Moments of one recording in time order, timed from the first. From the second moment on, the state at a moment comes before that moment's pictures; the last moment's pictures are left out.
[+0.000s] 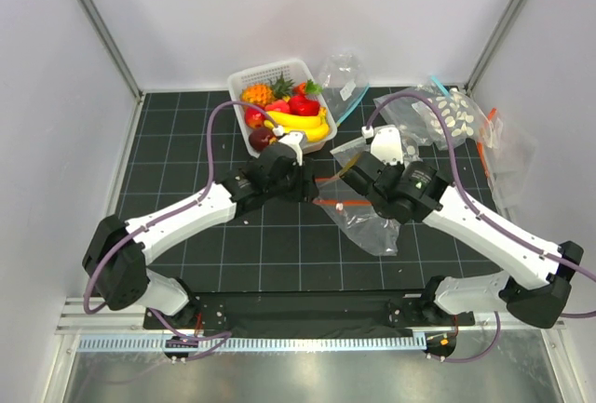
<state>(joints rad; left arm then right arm) -0.83 1.44 1.10 -0.32 -0.06 -0.55 0.93 1.24 1.37 -1.26 0.79 0.64</state>
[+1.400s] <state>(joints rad) -0.62 1.39 1.40 -0.61 -0.30 -0.36 0.75 1.38 1.22 -1.02 0.67 0.48</state>
